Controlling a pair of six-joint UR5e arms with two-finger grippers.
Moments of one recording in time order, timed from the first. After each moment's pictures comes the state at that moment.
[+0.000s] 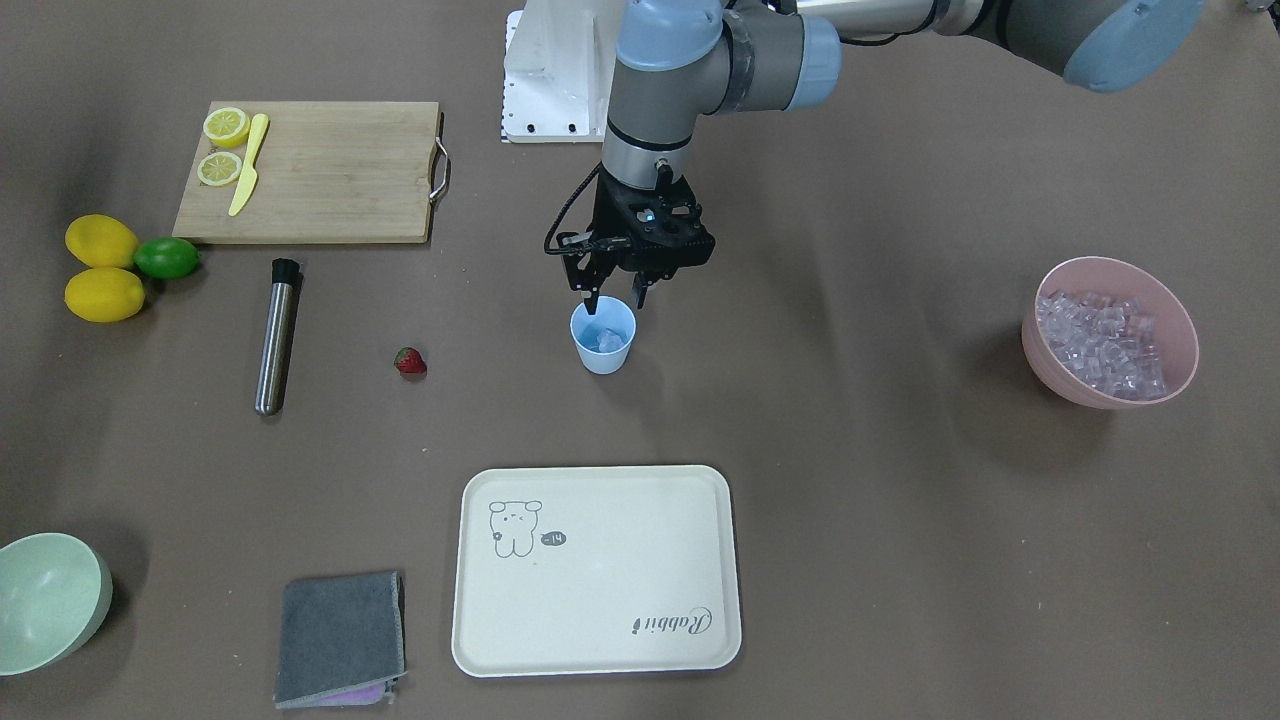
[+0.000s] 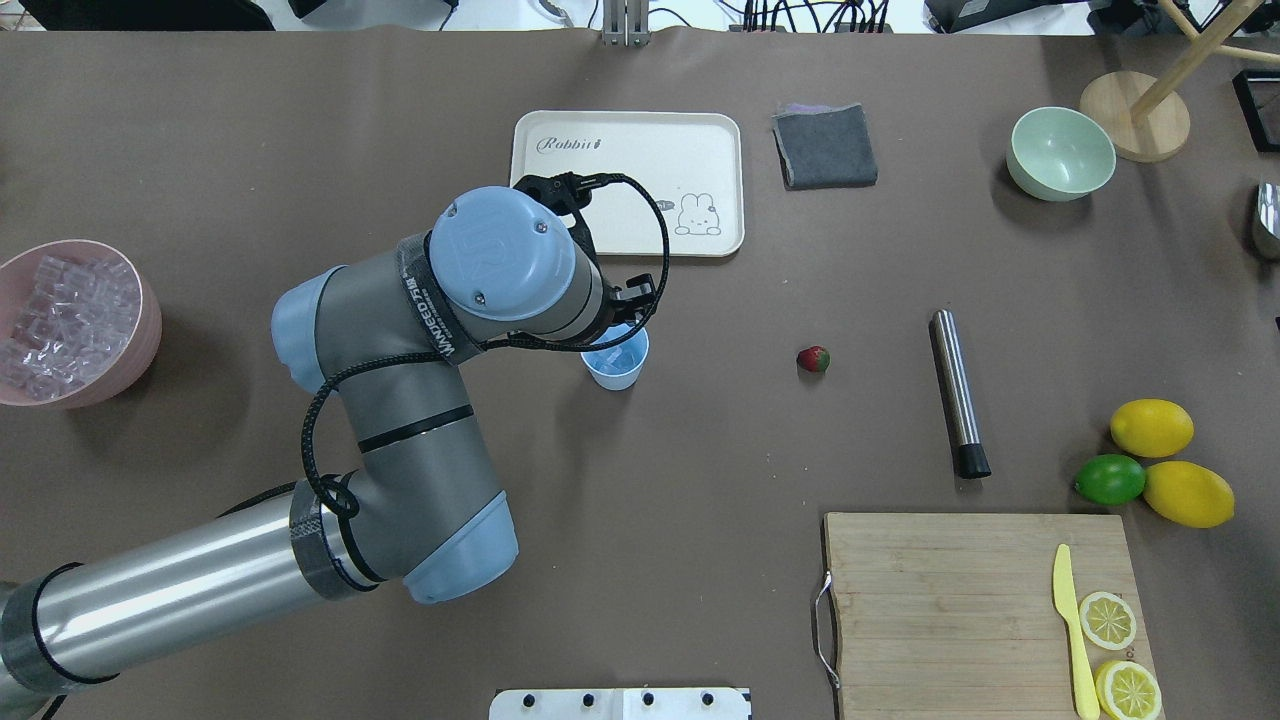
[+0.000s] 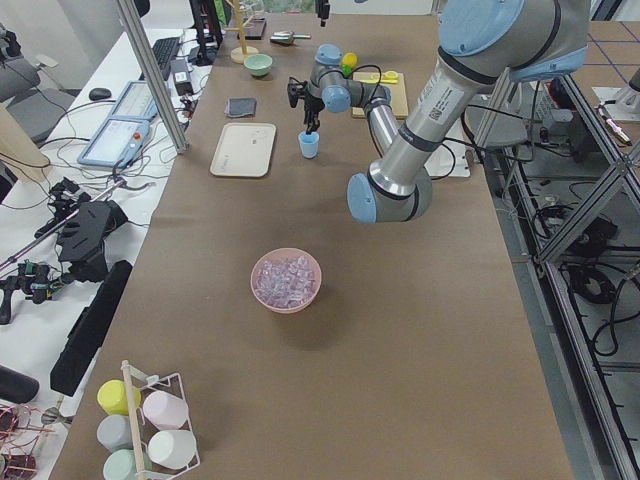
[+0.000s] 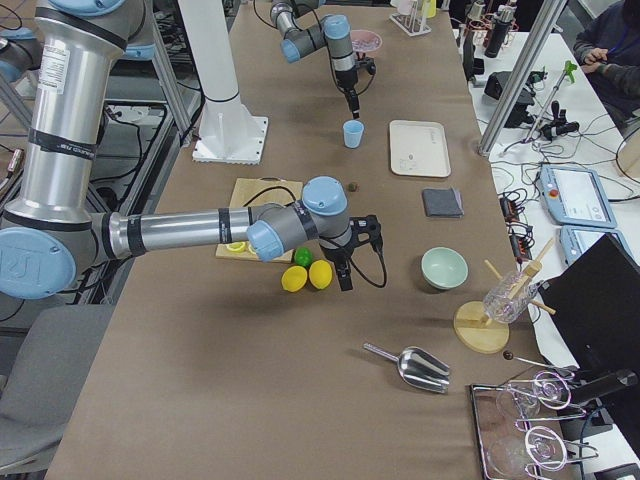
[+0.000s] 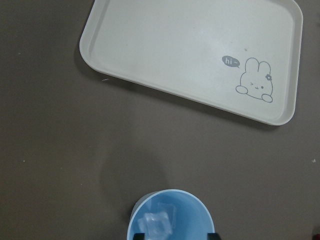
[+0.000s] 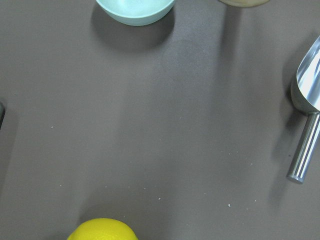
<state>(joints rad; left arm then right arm) -0.51 -2.36 -1.67 -1.66 -1.70 -1.50 1.31 -1.80 1.90 -1.17 2.26 0.34</state>
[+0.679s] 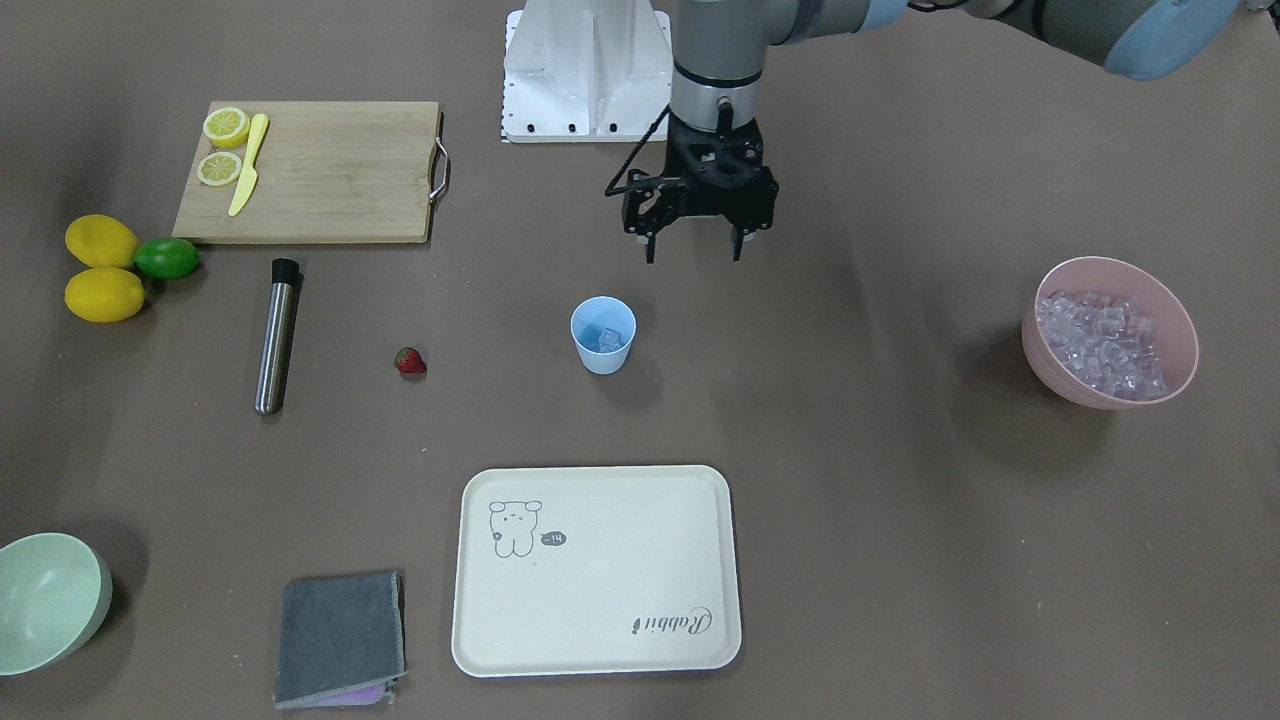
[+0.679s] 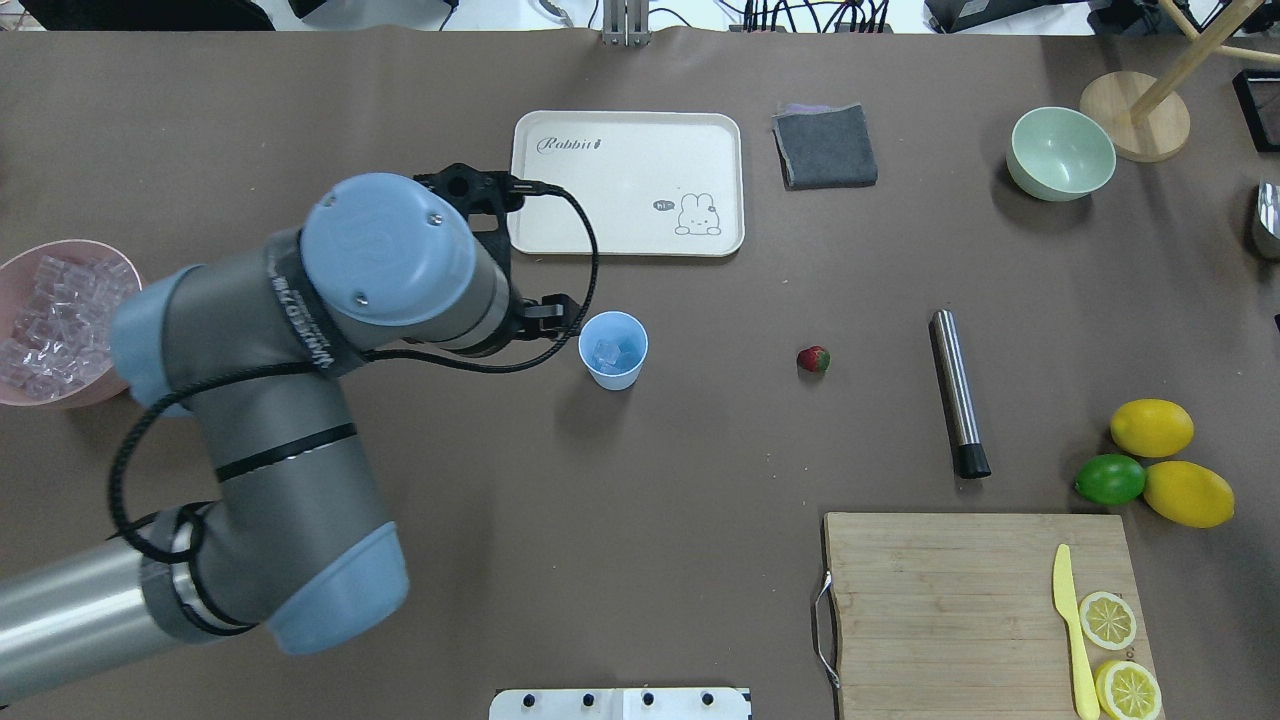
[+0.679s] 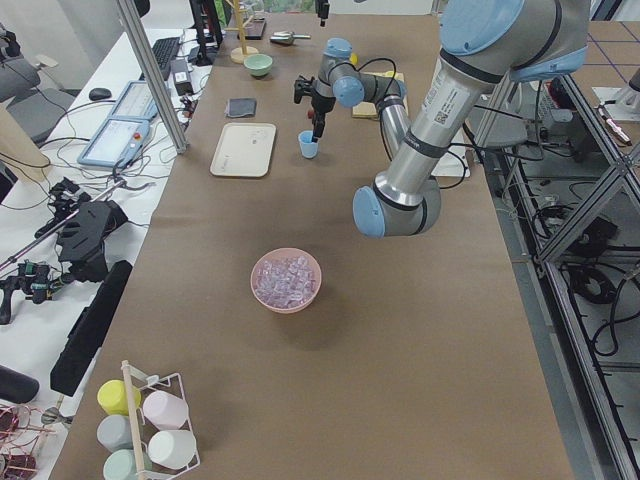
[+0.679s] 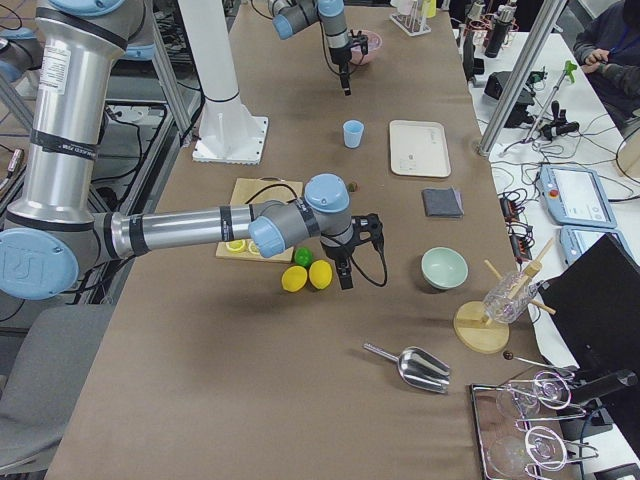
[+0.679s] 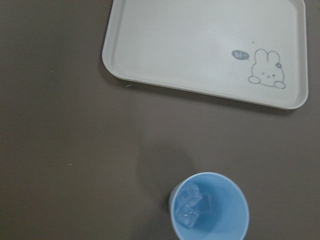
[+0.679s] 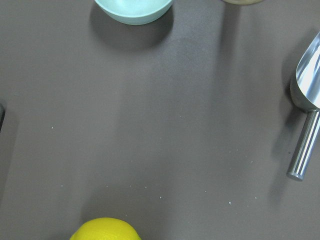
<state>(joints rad) -0.57 -2.20 -1.96 -1.38 -1.73 -1.17 1.31 -1.79 1.91 -1.22 2.27 0.34</state>
